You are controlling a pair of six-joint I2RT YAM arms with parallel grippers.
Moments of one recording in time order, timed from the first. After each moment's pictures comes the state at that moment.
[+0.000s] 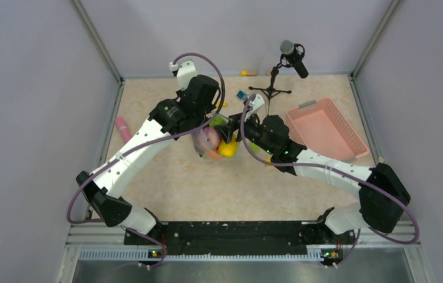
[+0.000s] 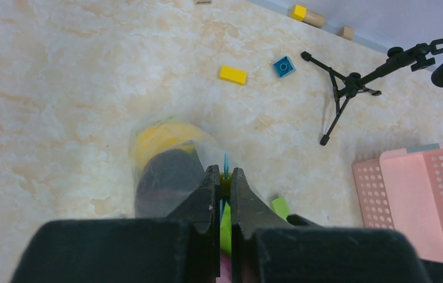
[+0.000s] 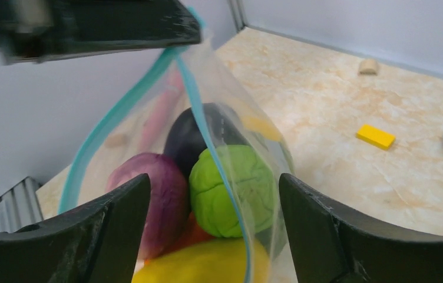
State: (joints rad) left arm -0.75 1.49 1.70 -0.83 -0.70 -0.76; right arm 0.83 1.36 0.87 0.50 -0.04 0.27
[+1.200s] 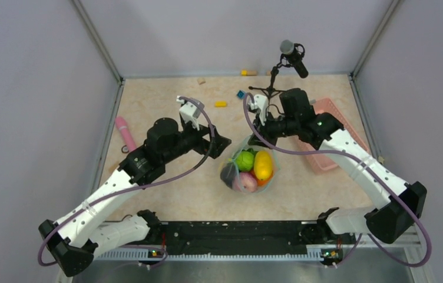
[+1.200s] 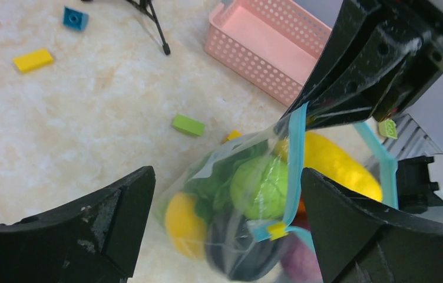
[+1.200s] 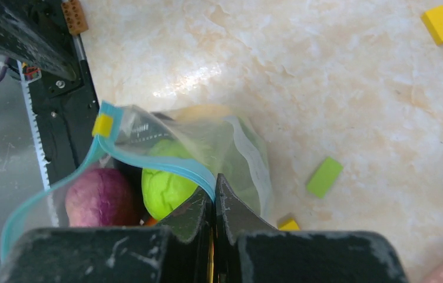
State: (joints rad) left arm -0.74 0.97 1.01 -0.30 0.09 -0.36; right arm 0.61 1.28 1.26 -0.66 -0.59 -0.27
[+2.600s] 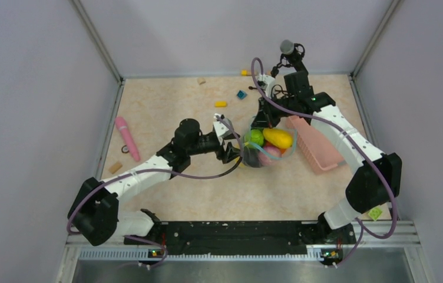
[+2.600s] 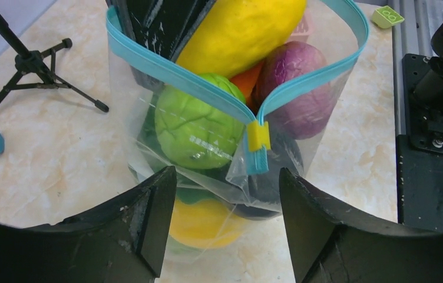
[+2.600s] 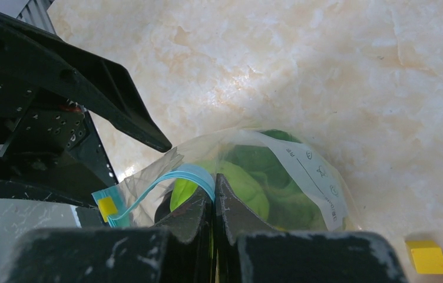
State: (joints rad) left arm -0.66 1.28 0.75 0.34 0.62 0.12; right arm 0.40 1.55 1.44 -0.67 -0.72 -0.12
